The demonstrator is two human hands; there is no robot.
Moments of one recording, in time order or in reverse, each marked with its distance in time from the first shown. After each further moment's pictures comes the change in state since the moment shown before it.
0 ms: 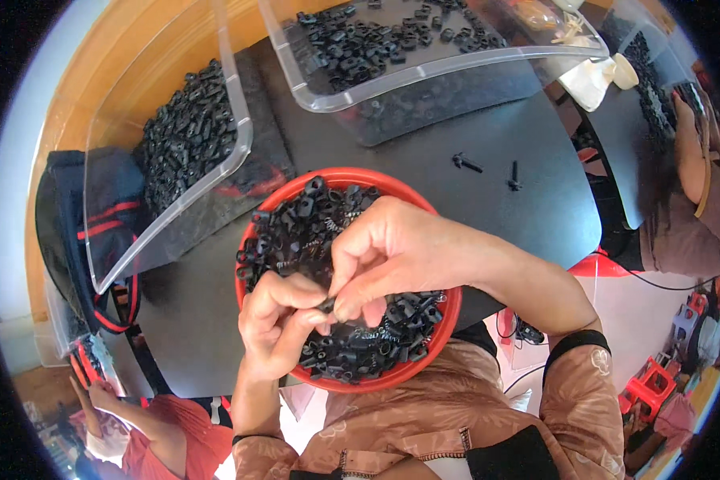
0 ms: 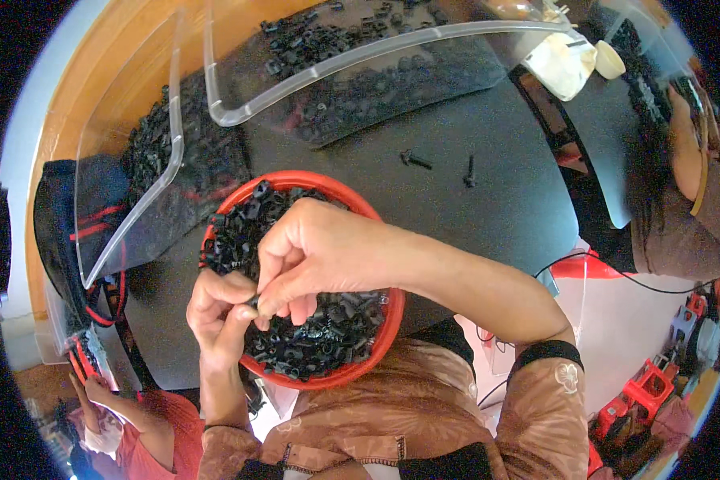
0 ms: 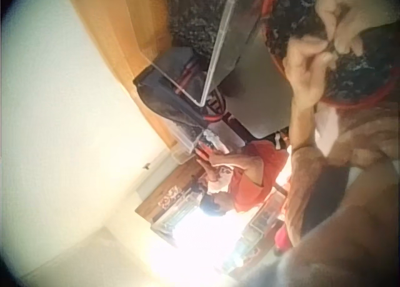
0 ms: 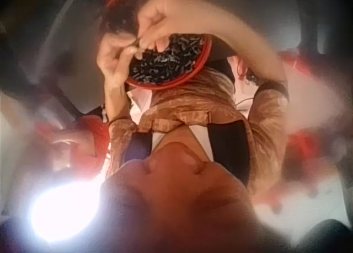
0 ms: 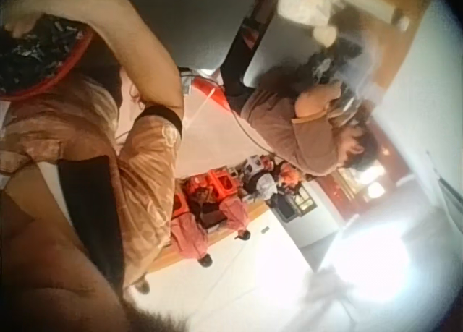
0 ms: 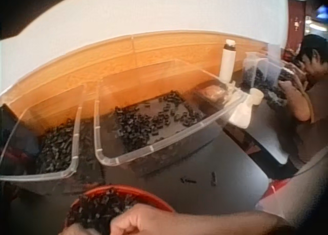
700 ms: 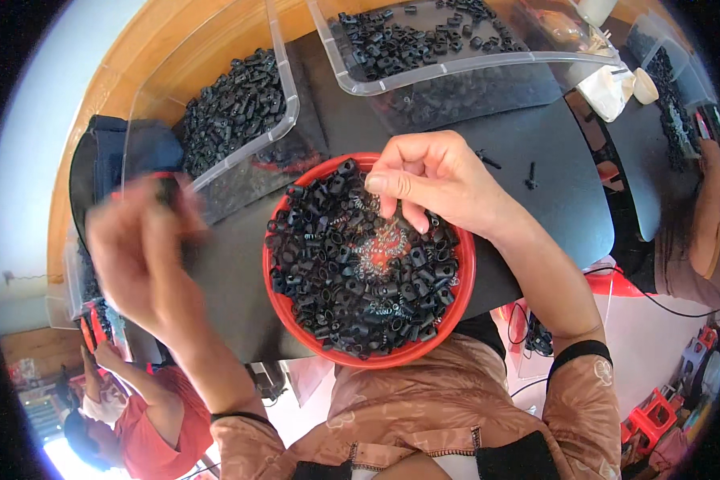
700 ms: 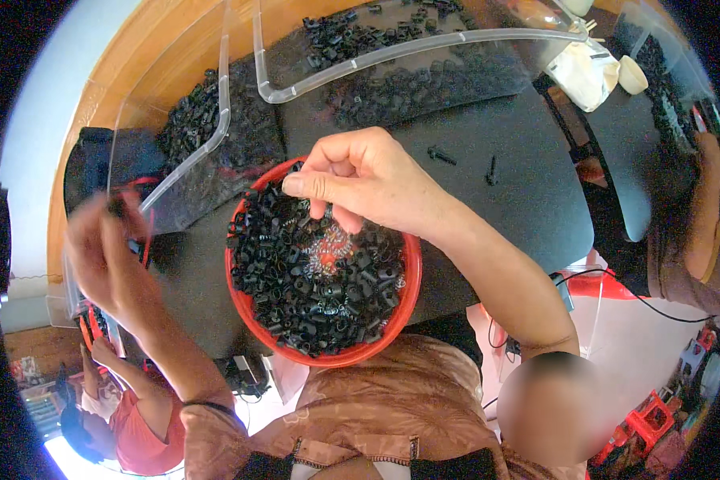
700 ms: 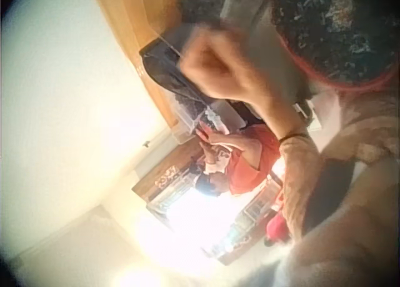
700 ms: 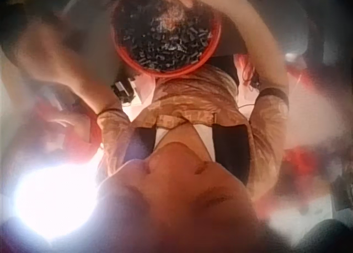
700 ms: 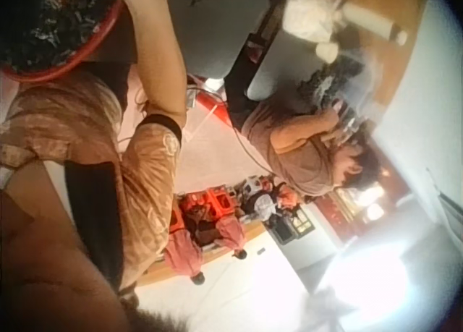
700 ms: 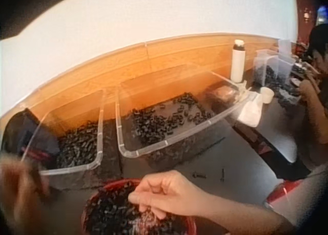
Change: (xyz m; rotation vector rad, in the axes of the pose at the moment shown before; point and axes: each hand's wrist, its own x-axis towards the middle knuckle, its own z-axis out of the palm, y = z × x) left_hand 0.030 0.101 -0.024 0.730 0.637 0.395; right_hand 0.000 -0.005 -0.017 -0.100 0.329 -0.297
